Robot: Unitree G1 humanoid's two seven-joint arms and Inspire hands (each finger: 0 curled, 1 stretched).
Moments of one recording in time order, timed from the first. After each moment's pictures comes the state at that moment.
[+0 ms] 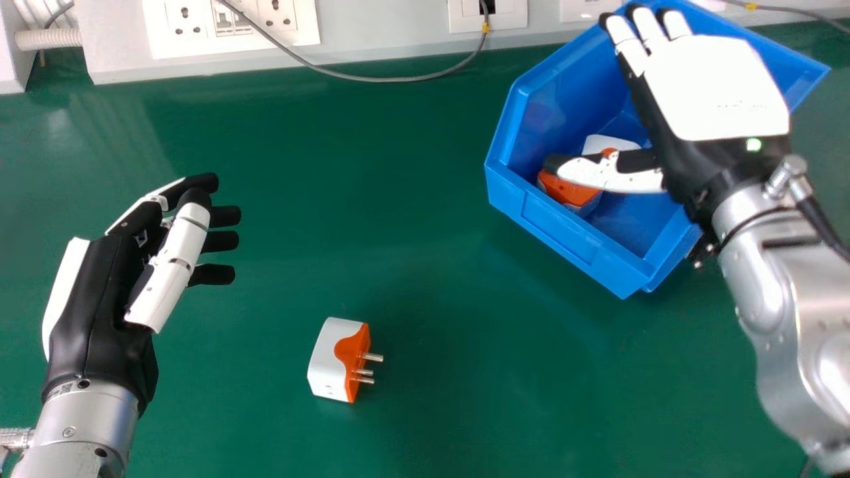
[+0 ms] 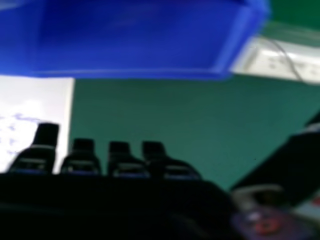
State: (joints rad) left arm 0.19 0.18 0.25 -0.68 -0.06 0.55 -0.06; right arm -0.41 -0.54 0.32 -0.17 -0.94 0.34 0.11
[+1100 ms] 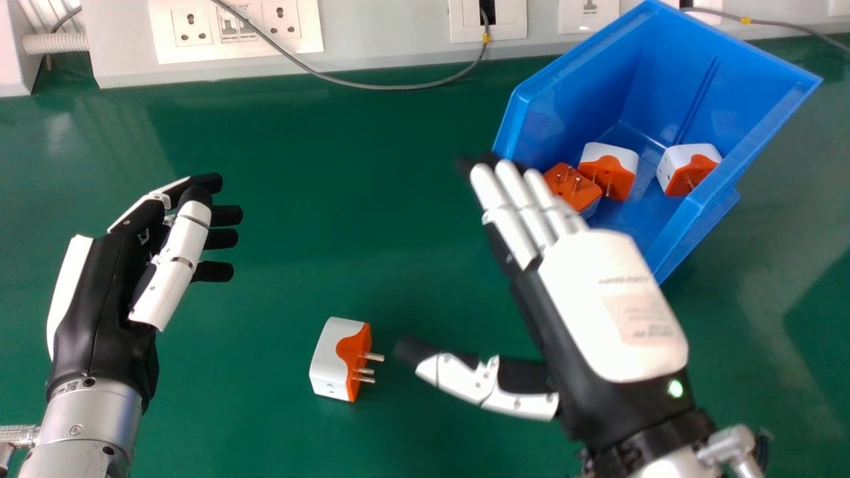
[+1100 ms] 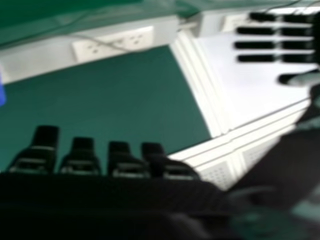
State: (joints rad) left arm 0.19 0.18 0.23 -0.64 -0.02 0.49 -0.05; right arm 0.29 -0.26 0.44 -0.59 -0.99 0.02 -0.06
